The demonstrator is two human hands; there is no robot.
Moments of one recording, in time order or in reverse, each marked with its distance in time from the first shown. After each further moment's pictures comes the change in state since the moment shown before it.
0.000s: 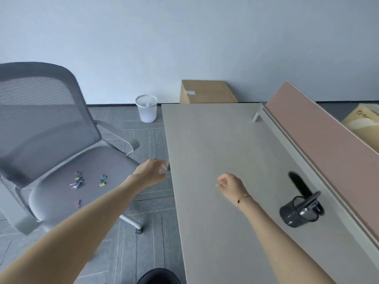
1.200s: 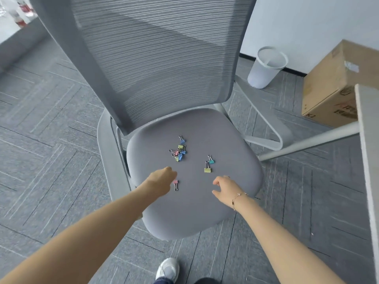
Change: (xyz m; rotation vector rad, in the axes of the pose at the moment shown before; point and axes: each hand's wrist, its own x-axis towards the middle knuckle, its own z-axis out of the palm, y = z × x) left_hand 0.016 -0.507 0.043 0.045 -0.305 -0.467; right_hand 0.195 -0.261 0.494 -0.512 -0.698 -0.293
